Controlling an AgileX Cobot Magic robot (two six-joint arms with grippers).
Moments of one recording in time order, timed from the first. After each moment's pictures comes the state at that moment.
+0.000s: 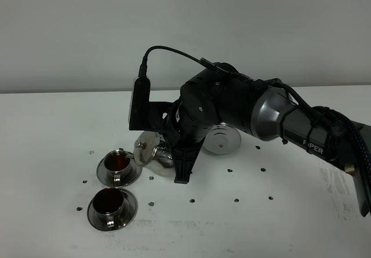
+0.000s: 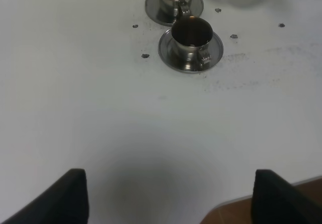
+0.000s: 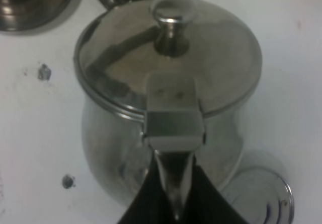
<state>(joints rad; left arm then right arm) -0.09 0.00 -0.47 -0.11 1.09 0.12 0.81 2.12 -1.79 -0.10 0.85 -0.72</state>
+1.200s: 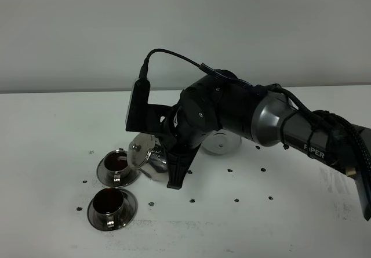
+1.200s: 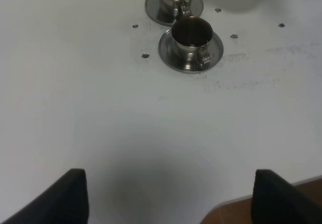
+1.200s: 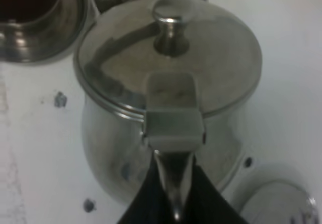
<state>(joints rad) -0.09 0.00 -0.47 -0.11 1.09 0.12 0.82 2.11 -1.74 -0.06 0.79 -0.68</state>
